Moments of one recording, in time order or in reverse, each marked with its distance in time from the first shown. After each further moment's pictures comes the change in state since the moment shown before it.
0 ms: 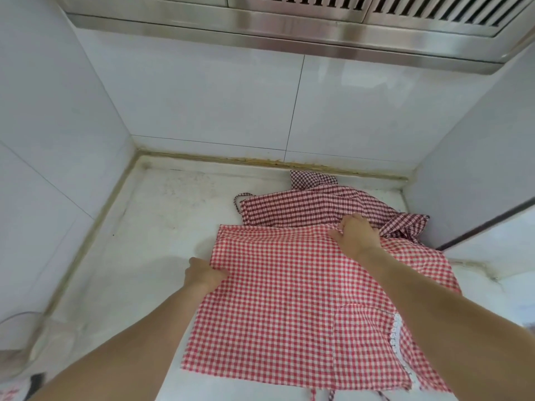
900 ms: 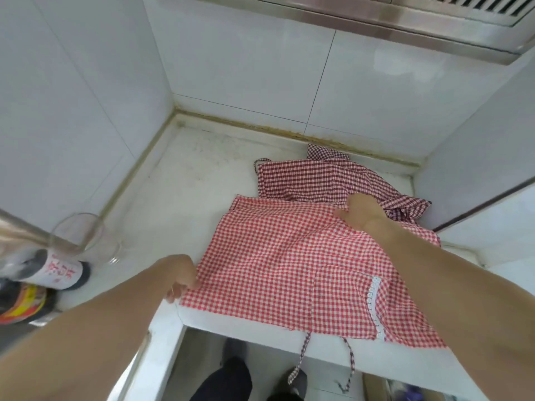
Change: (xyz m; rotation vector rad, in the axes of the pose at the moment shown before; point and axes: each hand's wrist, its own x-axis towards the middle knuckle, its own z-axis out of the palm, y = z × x) left_hand -0.084 -0.102 -0.044 0.629 -0.283 -0.132; right_hand -0.045 0.004 -0.027 -0.095 -0.151 -0.135
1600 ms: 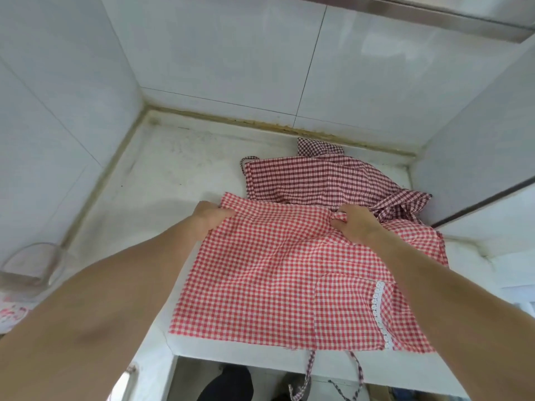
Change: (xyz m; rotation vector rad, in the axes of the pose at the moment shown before) left_hand 0.059 0.119 -0.071 -0.868 0.152 0.326; right_hand 0.021 0.012 0.037 0.181 -0.073 0.027
